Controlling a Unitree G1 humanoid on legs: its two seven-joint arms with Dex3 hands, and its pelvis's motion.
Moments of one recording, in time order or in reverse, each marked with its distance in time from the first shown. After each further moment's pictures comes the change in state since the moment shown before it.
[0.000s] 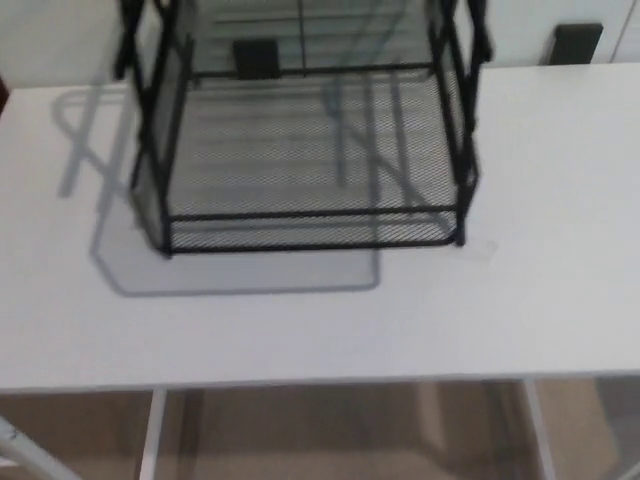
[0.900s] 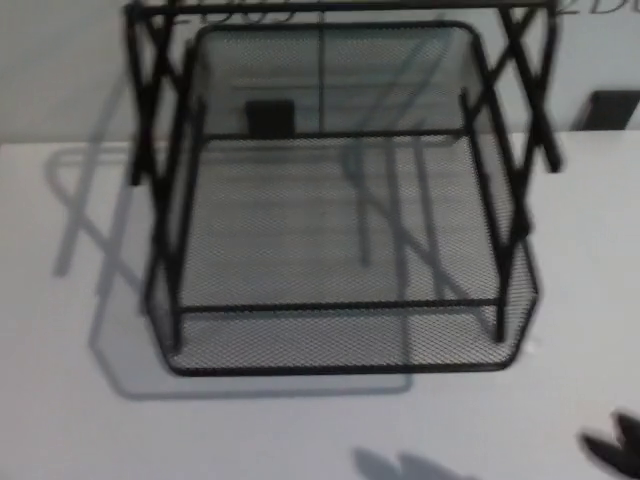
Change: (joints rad) left_arm -0.011 0.016 0.004 -0.002 -0.001 0.007 0.002; right_arm 0.242 0.179 0.038 -0.647 -0.050 -0.168 0.010
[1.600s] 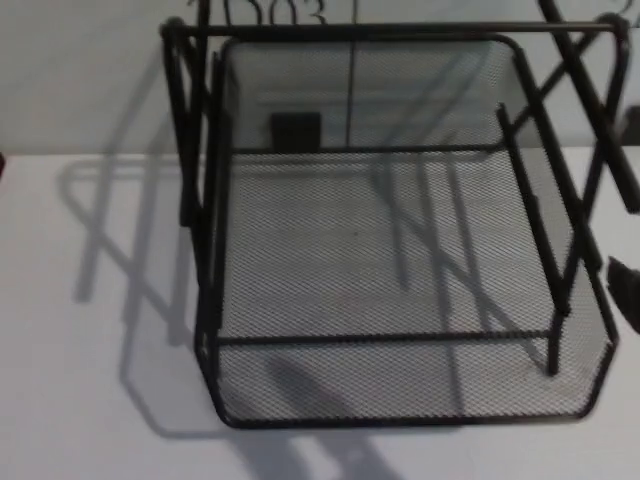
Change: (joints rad) left_arm 0.000 -0.021 -0.019 -0.007 0.000 0.001 -0.001; right_arm -0.180 0.066 0.073 -0.195 -0.267 0.027 0.014
